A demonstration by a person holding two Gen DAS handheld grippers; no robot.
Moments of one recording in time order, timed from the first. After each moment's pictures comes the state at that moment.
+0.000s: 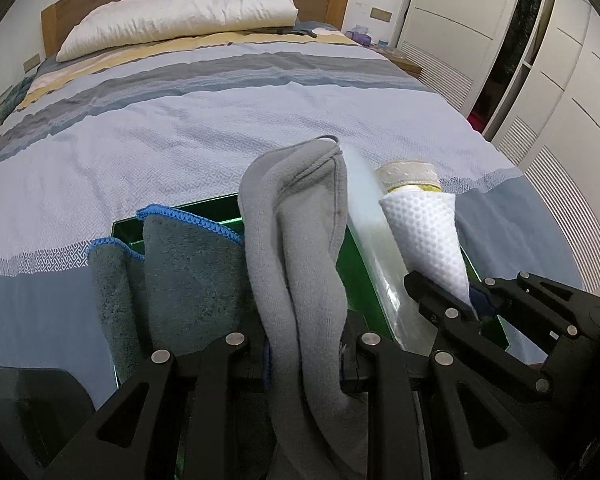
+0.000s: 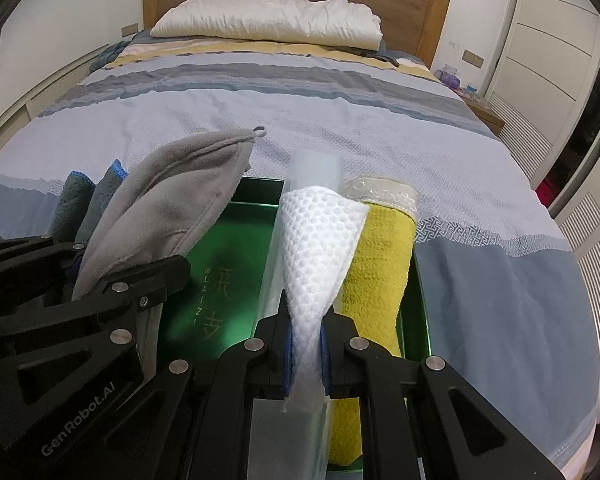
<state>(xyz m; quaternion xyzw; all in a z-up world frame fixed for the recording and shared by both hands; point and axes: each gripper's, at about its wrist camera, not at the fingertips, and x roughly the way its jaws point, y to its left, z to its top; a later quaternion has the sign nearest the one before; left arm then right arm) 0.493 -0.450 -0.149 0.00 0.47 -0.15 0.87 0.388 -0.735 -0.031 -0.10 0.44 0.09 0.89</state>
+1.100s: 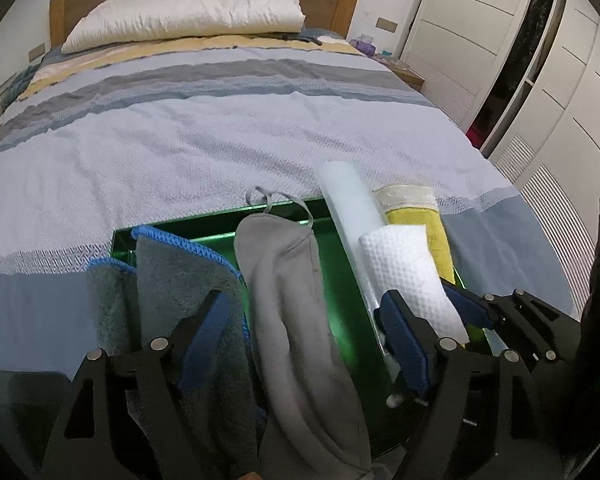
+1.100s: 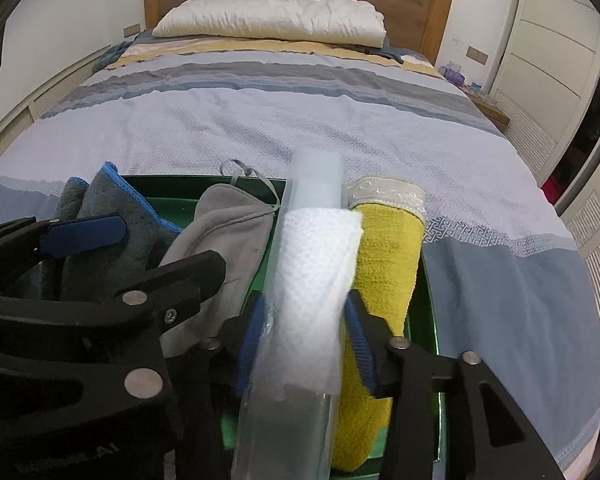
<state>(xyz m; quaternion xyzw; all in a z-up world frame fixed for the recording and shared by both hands) 0.501 -0.445 -0.140 -0.03 0.46 -0.15 0.88 0.394 -0.742 -0.033 -0.09 0.44 0.11 0.89</state>
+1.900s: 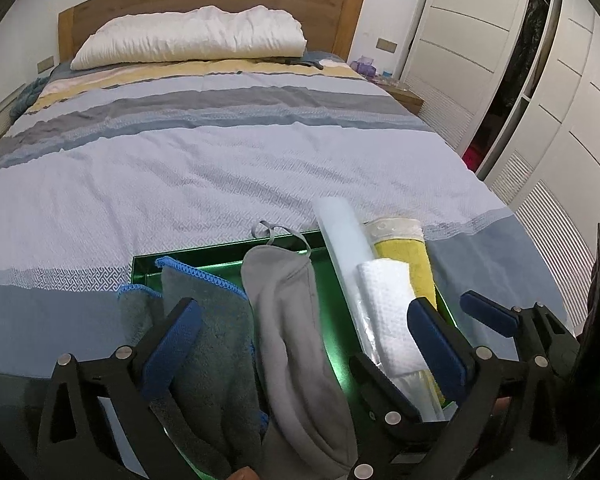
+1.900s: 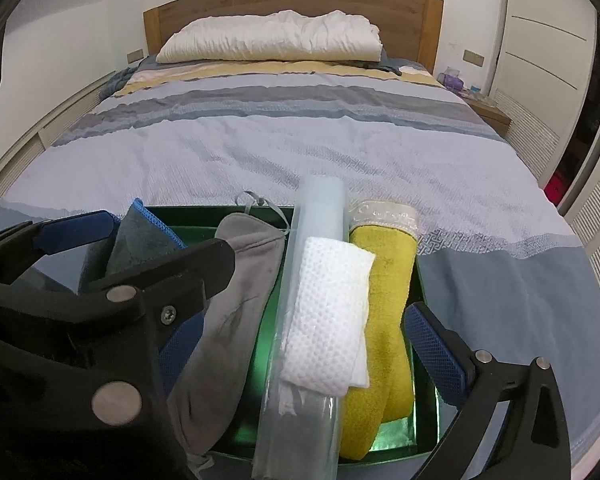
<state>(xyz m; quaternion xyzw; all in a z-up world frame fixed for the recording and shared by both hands) 0.493 -0.440 -0.112 -0.04 0.43 -0.14 0.89 0.376 -0.751 -0.012 -0.05 0.42 0.11 0.90</state>
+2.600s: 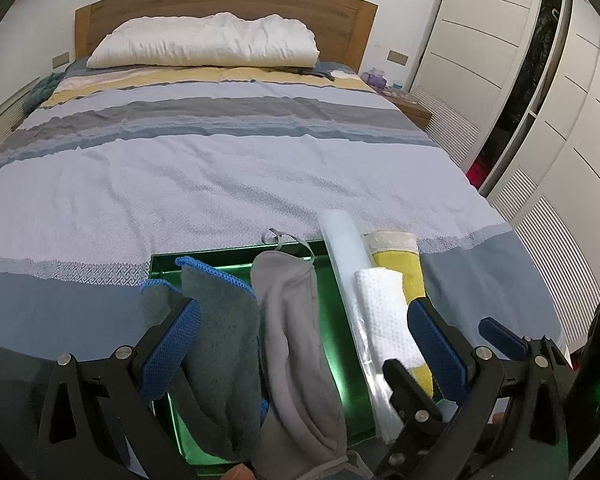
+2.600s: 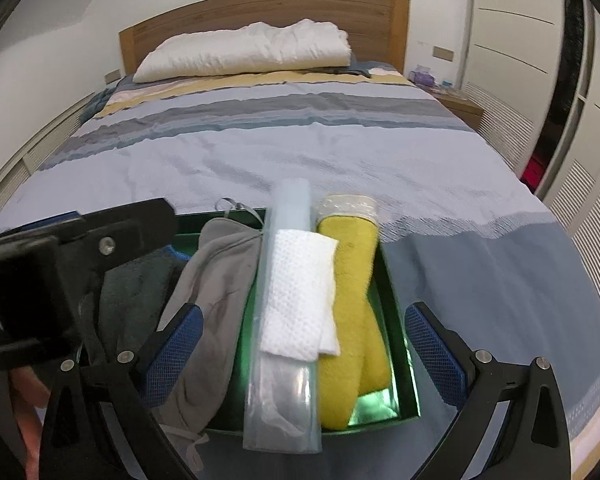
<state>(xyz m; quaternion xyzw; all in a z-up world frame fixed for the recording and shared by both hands) 0.480 -0.435 -0.091 -0.05 0.42 -0.12 0.90 0.352 -0.766 -0.004 -0.01 0.41 0.06 0.91</state>
